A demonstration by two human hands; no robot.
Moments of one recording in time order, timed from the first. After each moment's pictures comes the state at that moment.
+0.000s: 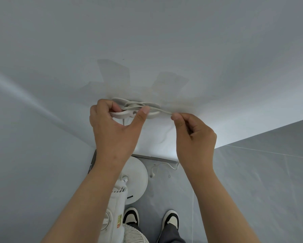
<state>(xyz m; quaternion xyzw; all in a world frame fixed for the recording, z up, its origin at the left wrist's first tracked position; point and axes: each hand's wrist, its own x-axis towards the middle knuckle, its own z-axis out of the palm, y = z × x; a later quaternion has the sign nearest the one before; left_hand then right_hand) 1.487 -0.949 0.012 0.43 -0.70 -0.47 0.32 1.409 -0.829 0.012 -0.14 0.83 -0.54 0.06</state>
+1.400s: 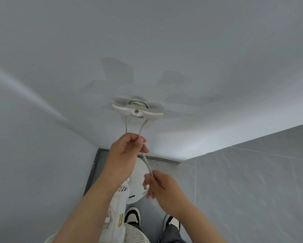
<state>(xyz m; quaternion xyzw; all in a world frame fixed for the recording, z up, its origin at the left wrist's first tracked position) 1.521 -0.933 -0.033 0.40 -0.63 -0.66 0.11 1.476 -0.790 -0.074 -0.21 0.77 -0.37 0.48</state>
